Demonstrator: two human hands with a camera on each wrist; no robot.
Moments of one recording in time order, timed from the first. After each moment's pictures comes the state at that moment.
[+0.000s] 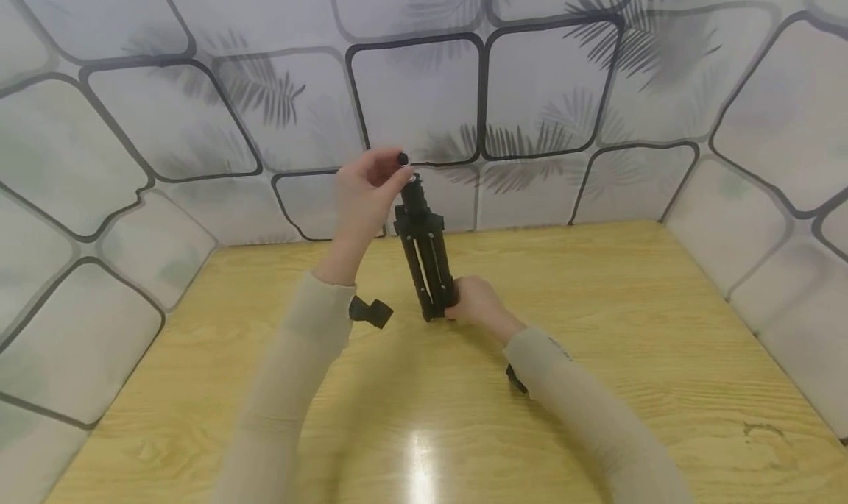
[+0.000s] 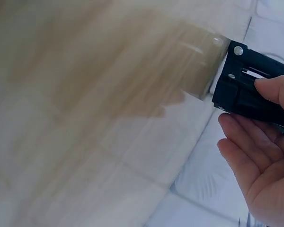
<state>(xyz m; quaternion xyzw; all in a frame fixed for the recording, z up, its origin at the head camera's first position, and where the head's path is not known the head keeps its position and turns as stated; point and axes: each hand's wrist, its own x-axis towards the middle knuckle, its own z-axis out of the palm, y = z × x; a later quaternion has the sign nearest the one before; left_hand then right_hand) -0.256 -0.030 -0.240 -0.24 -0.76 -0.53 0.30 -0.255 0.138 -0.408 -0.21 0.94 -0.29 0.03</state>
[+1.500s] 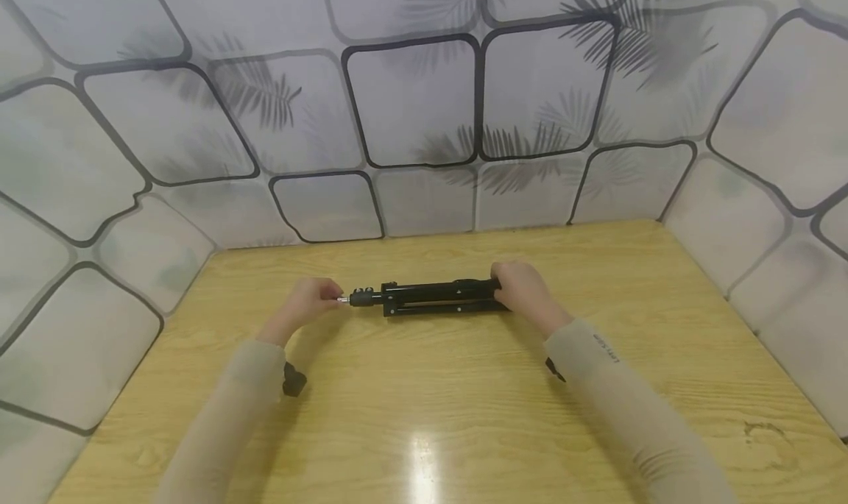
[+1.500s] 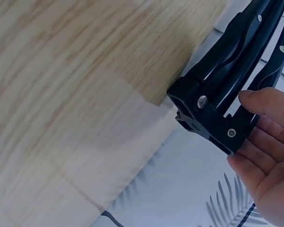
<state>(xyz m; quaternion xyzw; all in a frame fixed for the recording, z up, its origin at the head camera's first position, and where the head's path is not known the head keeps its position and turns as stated) -0.265 -0.175 -0.398 -0.16 -0.94 -0.30 -0.02 -0.260 0.199 -0.390 -0.21 0.97 -0.13 -0.04</state>
